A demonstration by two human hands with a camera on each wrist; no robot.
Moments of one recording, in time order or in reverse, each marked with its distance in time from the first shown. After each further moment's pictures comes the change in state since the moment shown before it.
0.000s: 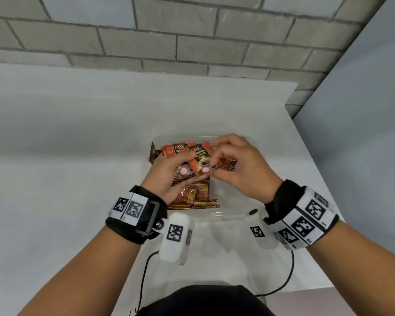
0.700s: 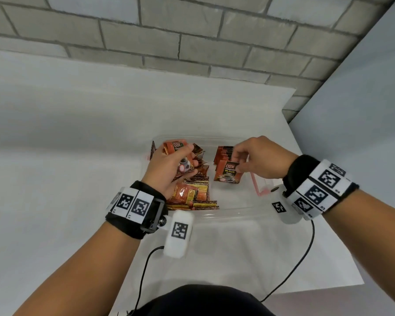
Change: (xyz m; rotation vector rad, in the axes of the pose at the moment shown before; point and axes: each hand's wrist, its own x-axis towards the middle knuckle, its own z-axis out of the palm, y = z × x) left_hand 0.017 0.000 -0.010 0.088 0.120 0.056; right_hand 0.032 0.012 -0.042 -0.470 -0.384 0.264
